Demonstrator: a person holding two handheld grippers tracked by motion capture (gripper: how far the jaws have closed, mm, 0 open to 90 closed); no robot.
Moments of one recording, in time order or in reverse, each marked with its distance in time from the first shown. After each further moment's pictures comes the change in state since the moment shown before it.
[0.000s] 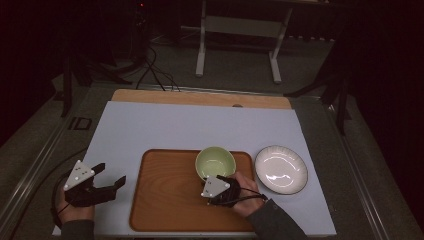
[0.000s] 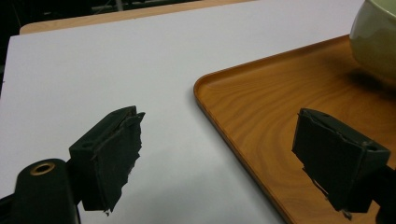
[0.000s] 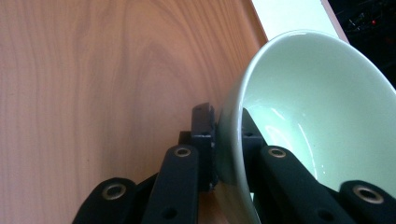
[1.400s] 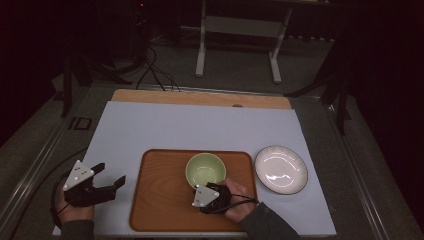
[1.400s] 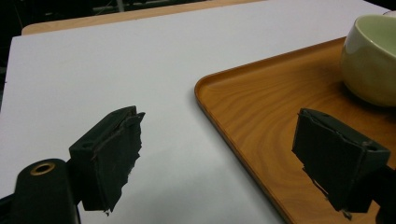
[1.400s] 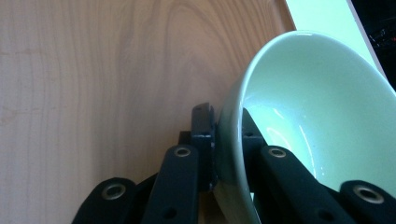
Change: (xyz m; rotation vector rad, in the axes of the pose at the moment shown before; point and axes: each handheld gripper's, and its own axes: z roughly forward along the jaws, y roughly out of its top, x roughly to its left) left arm 0.000 0.000 -0.001 -0.004 0.001 -0.001; right arm 0.023 0.009 0.015 -0.014 0.053 -0.064
